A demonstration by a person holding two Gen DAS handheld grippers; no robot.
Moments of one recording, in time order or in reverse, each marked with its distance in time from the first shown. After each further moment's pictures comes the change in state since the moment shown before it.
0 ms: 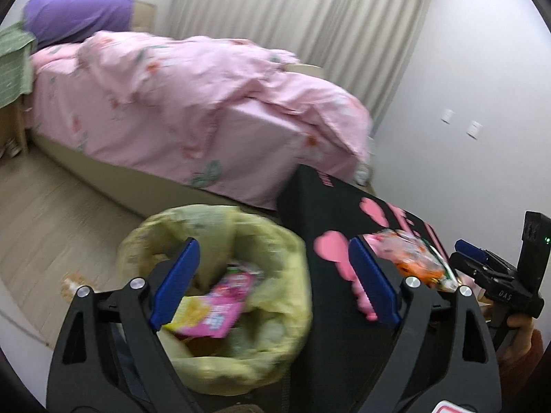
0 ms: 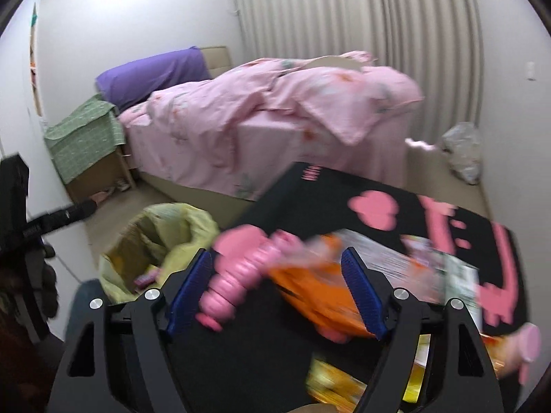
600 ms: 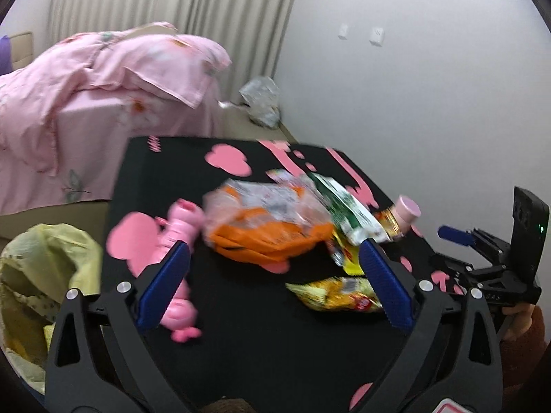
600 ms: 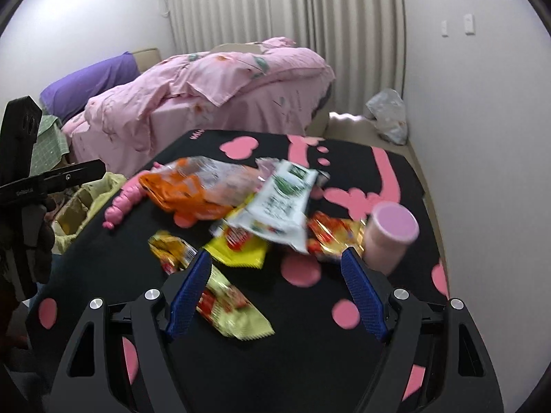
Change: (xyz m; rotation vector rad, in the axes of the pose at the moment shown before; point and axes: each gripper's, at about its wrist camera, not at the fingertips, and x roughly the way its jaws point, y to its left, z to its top) left arm 0.084 -0.194 -0.039 0.338 0.209 -0.274; right arm -0.084 -0.115 -0.099 0.153 0.046 -0.241
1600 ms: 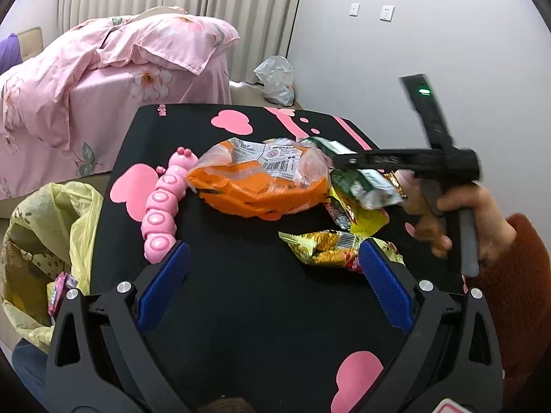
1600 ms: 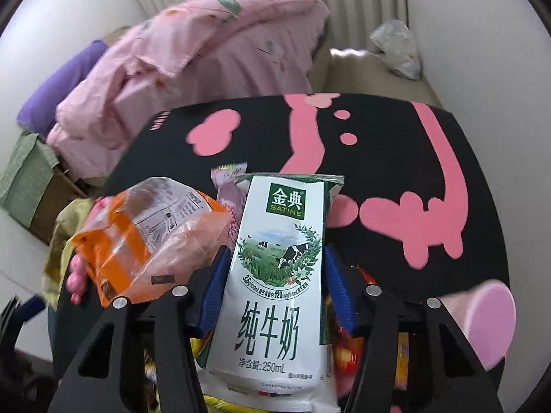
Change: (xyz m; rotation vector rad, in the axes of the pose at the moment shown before) left arm -0.008 -0.017 -0.035 -0.020 0.070 0.084; right arm 0.120 0.003 0.074 0.114 0.210 0.096
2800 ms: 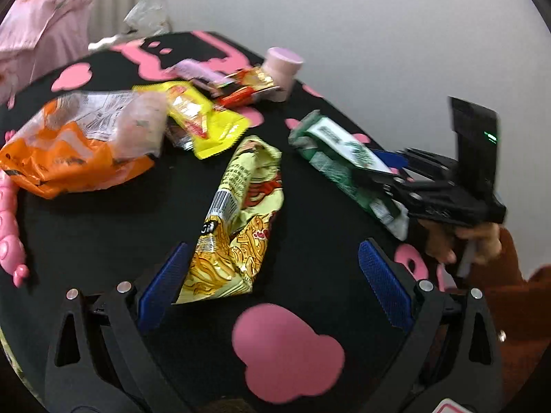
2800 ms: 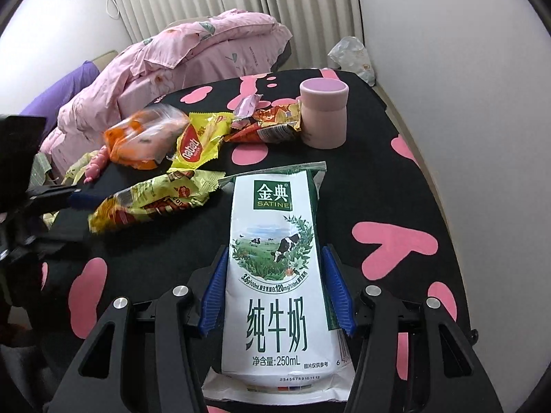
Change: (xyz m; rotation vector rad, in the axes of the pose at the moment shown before) left arm 0.037 -0.074 -0.032 0.325 0.328 -0.409; right arm -0.110 -0.044 -0.183 0.090 -0.094 -0.080
